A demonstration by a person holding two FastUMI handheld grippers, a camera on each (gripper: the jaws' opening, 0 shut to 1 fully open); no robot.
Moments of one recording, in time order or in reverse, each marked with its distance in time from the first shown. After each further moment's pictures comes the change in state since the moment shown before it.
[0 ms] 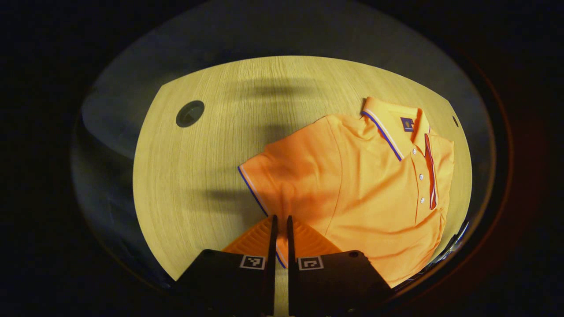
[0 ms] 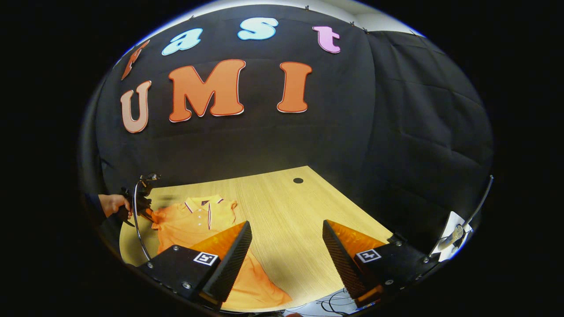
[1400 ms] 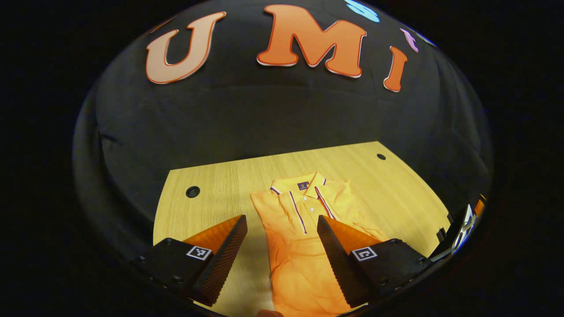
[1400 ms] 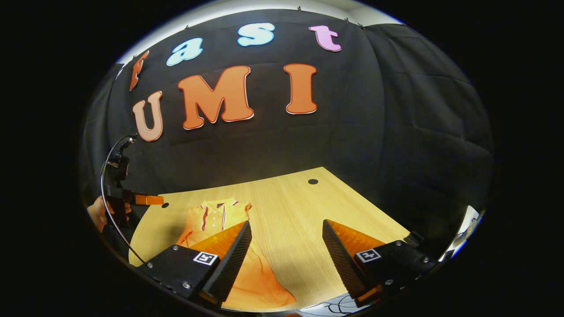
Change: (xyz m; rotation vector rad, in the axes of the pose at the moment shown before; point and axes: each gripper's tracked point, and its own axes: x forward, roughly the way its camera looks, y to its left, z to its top) left arm -0.231 -0.107 -0.038 0.061 -0.687 -0.128; right arm -0.001 0.001 -0.009 0.052 -0.049 0.188
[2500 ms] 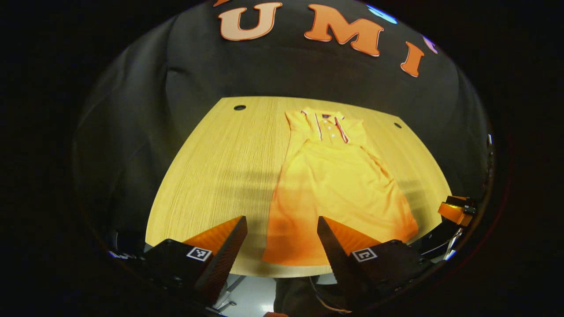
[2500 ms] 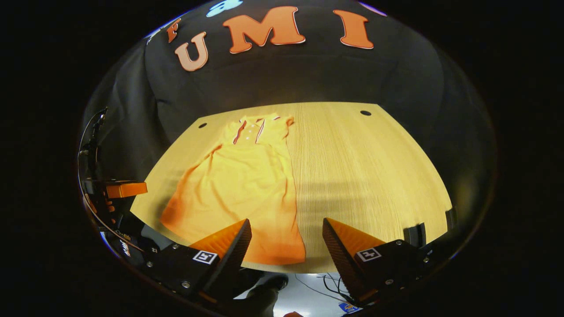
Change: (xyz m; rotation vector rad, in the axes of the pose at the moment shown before) left arm -0.138 -0.013 -0.237 -0.175 0.318 0.190; right arm -0.010 0.012 -0.203 -0.174 0.502 0.291
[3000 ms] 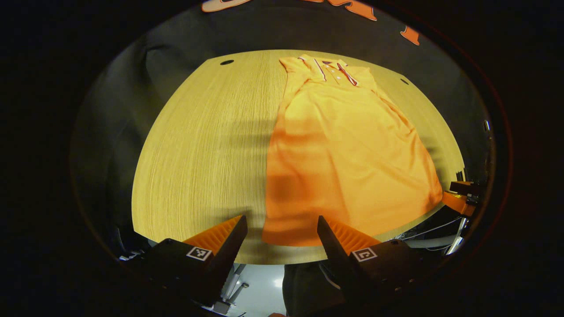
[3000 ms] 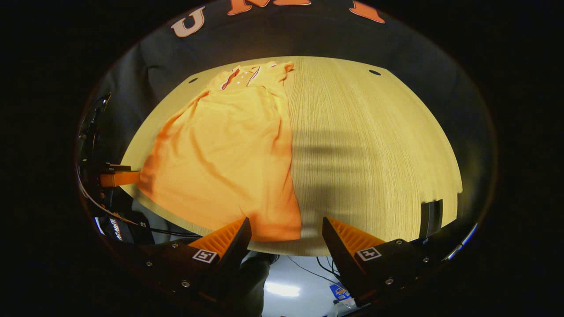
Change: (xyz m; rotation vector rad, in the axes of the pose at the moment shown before) left arm 0.037 -0.011 -0.010 0.077 0.282 -0.008; right arm 0.039 0.007 -0.067 -0.054 0.277 -0.020
